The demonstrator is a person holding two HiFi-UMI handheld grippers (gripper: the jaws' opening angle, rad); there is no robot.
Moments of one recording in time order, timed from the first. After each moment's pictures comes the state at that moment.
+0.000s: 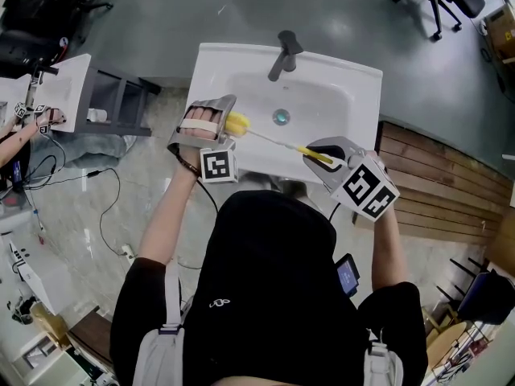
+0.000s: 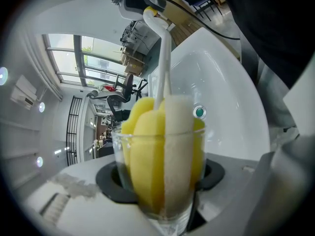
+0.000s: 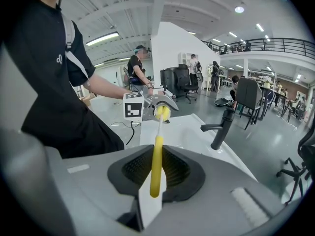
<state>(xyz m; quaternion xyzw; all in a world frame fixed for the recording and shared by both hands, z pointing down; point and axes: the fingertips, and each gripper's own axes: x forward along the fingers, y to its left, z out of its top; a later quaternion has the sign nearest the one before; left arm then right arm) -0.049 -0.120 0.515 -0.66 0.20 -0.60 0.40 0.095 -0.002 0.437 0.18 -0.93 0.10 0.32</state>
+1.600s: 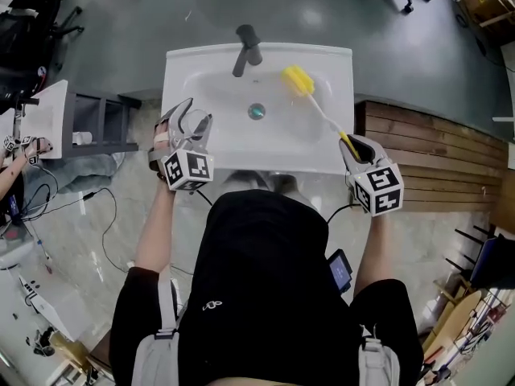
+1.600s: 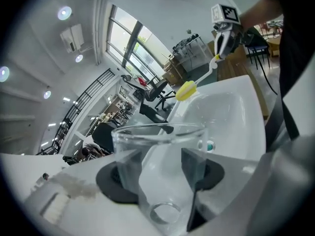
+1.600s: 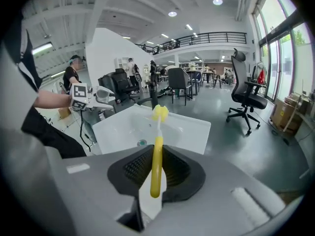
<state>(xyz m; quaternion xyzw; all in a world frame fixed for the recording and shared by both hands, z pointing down) -0.050 -0.121 0.487 -0.79 0.35 -0.45 0.21 0.260 0.016 0.496 0.50 -0.79 0.24 0.25</state>
